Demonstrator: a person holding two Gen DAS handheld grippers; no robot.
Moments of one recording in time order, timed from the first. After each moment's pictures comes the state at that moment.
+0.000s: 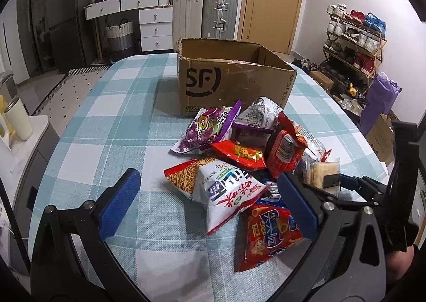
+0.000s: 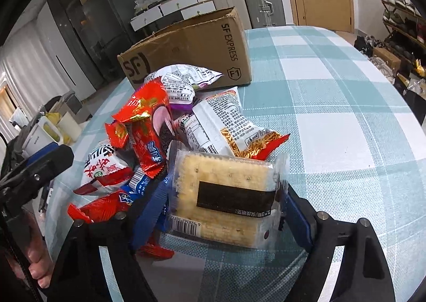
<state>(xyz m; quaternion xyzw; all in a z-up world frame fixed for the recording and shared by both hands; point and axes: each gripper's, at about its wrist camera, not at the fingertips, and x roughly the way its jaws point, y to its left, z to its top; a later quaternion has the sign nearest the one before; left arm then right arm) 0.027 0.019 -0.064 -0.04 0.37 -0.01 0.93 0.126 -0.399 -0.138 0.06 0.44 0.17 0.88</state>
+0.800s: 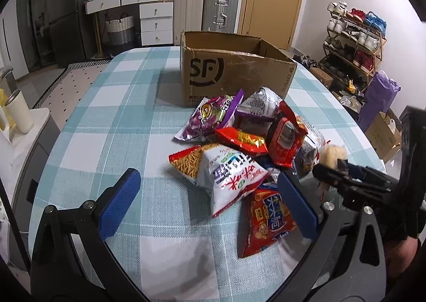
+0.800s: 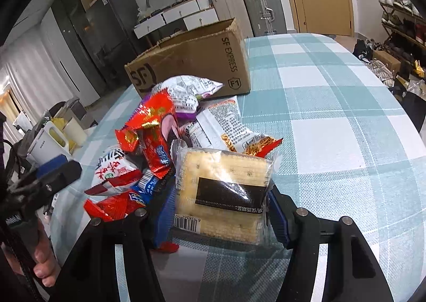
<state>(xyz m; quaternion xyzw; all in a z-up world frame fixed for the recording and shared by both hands) 0.013 0.024 -0.069 -0.04 0.38 -0.02 0.92 0.108 -0.413 -0.123 0.08 0.41 0.18 0.89</state>
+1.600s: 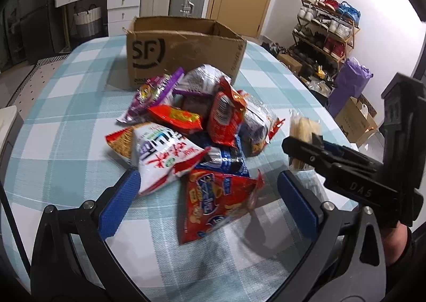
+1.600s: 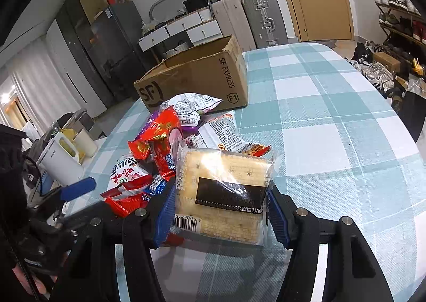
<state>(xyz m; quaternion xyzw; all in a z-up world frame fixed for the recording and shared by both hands) 0.004 -0.024 -0.081 -0.05 0.41 -0.11 0.90 0.088 -0.433 -0.105 0.10 0.39 0.19 0.90</state>
